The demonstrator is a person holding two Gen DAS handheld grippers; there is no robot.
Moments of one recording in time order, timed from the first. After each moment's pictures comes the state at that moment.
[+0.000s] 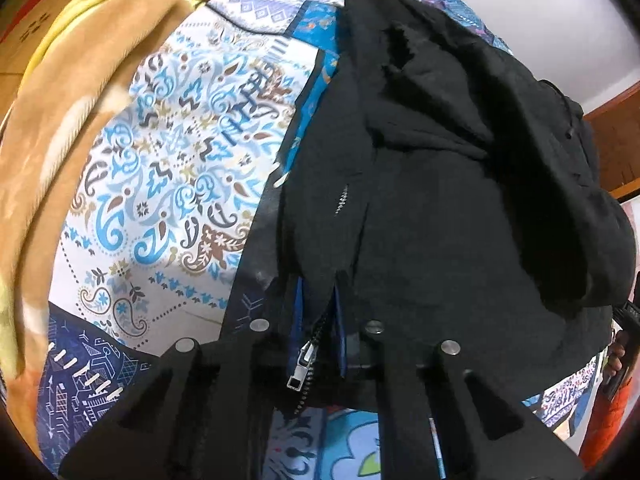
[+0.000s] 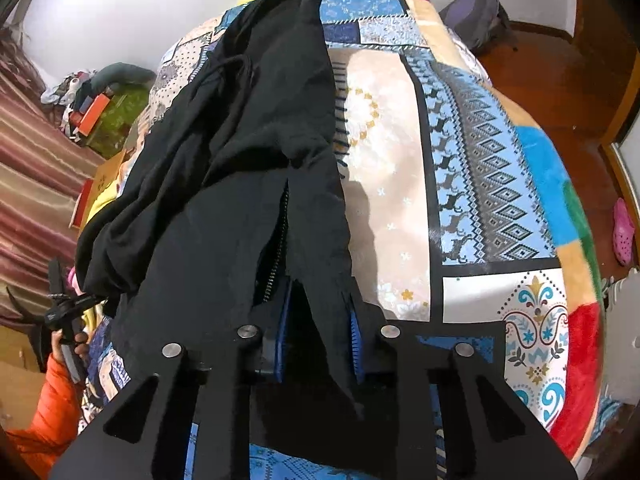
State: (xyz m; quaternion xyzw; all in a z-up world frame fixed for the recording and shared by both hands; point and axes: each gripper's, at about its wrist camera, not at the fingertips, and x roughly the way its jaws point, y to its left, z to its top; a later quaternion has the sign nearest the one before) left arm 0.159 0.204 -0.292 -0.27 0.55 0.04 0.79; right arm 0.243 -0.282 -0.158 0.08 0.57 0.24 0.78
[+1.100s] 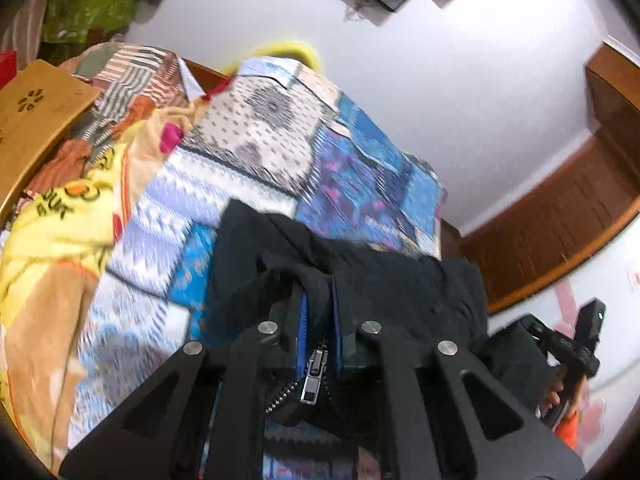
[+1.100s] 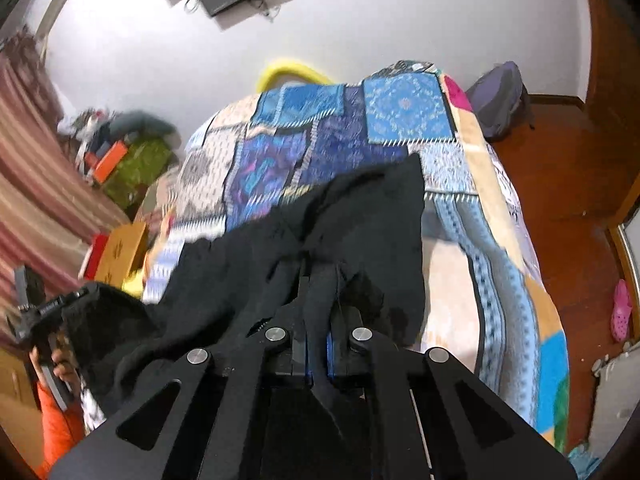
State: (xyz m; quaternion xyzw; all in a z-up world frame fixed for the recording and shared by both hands) left arm 0.306 0.252 -0.112 -0.33 0.37 0.02 0.87; right arm 0.356 -0.206 -0.052 0.09 0.47 0.24 0.85
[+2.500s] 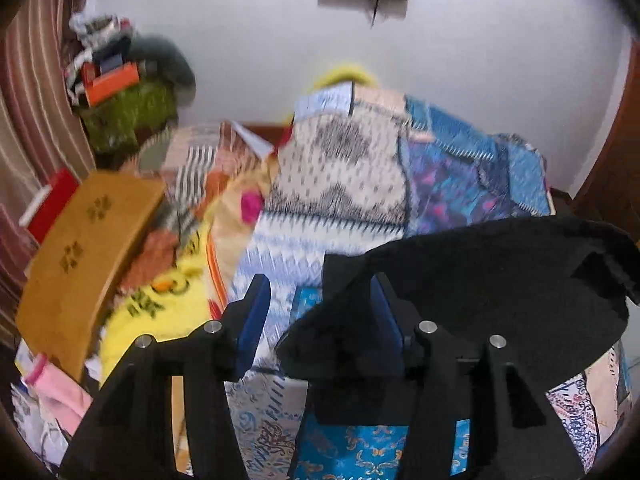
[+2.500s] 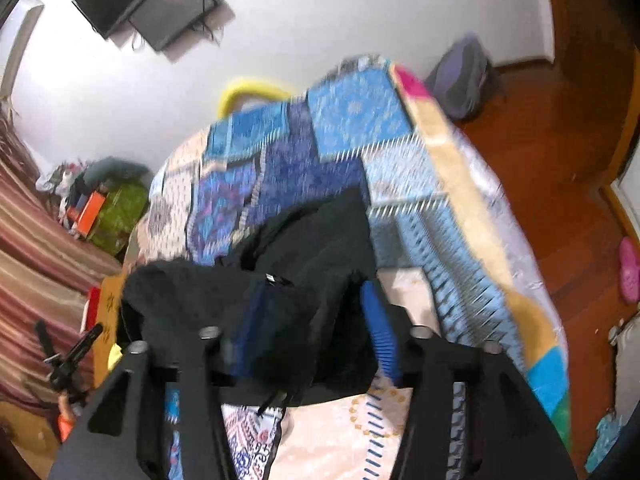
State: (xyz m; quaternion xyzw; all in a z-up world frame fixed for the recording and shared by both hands) left arm 0.334 0.243 -0.128 -0.09 0.38 0.16 0.91; right arm 0.389 -0.257 -0.044 0.15 0.45 0.19 0.86
